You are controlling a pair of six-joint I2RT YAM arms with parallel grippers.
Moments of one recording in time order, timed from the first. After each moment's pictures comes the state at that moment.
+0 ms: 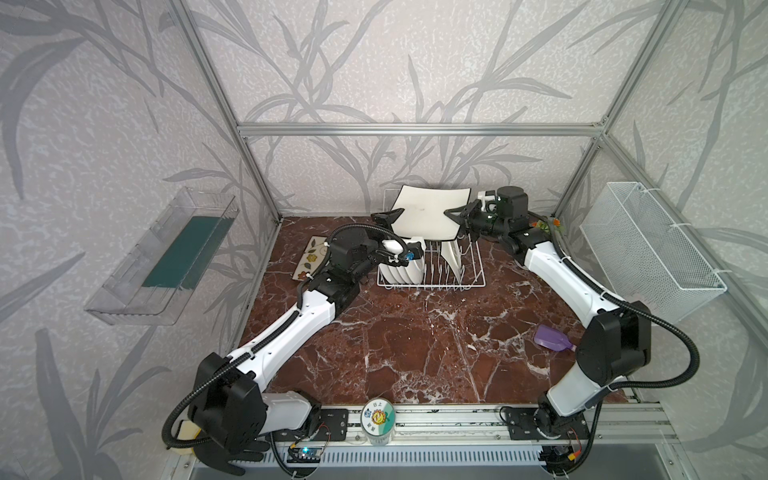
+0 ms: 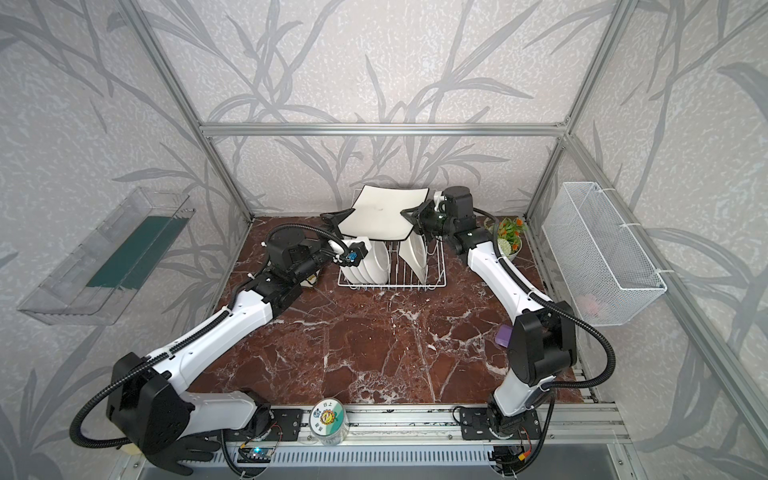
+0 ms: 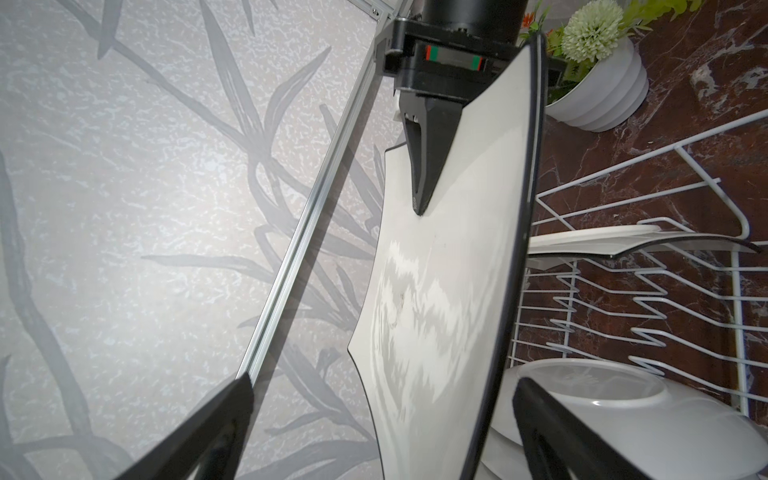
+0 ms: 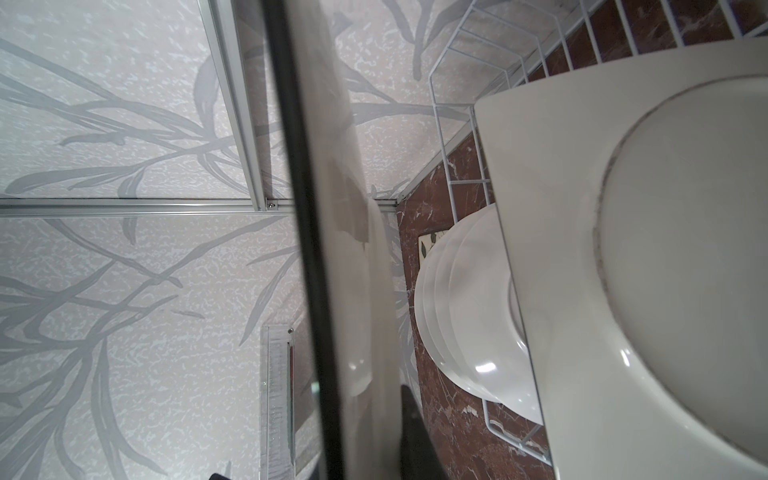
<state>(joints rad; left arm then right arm) -0.51 1.31 1.05 0.20 0.21 1.10 0.31 1.66 1.48 -0.13 -0.54 1.29</state>
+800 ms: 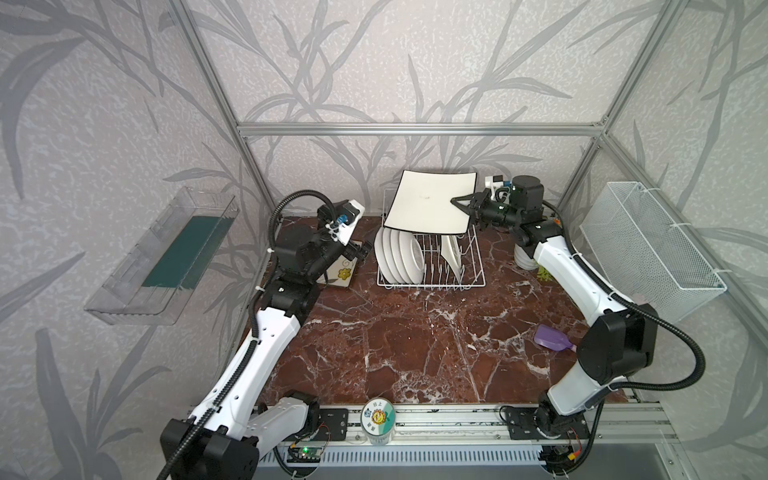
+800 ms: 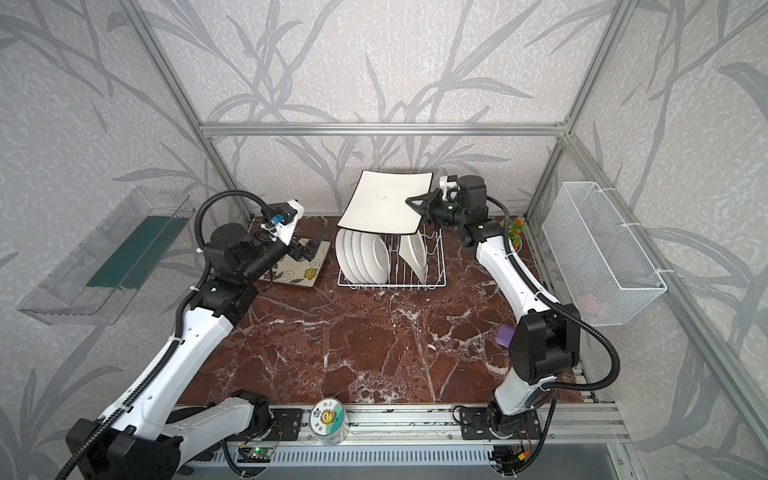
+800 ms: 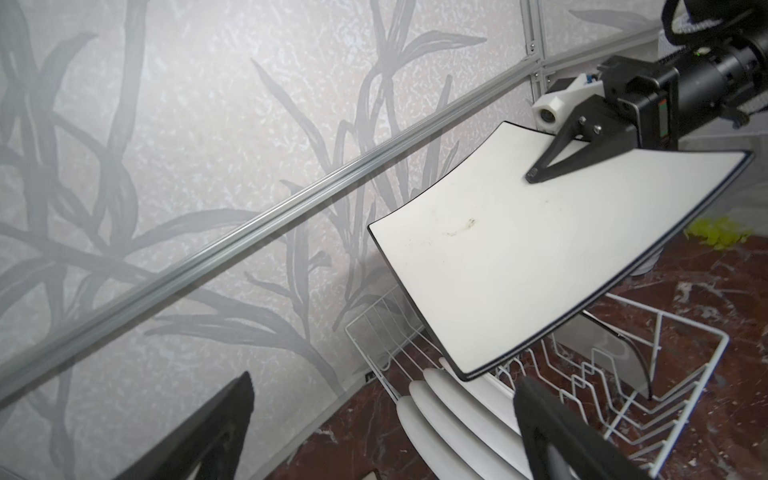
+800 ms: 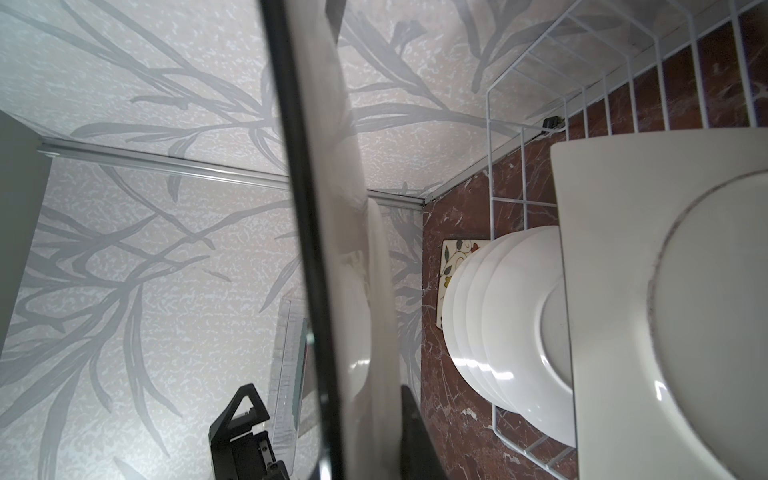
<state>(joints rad) -0.22 1.10 1.11 0.00 0.34 0.31 0.25 1.66 1.56 -0.12 -0.69 1.17</state>
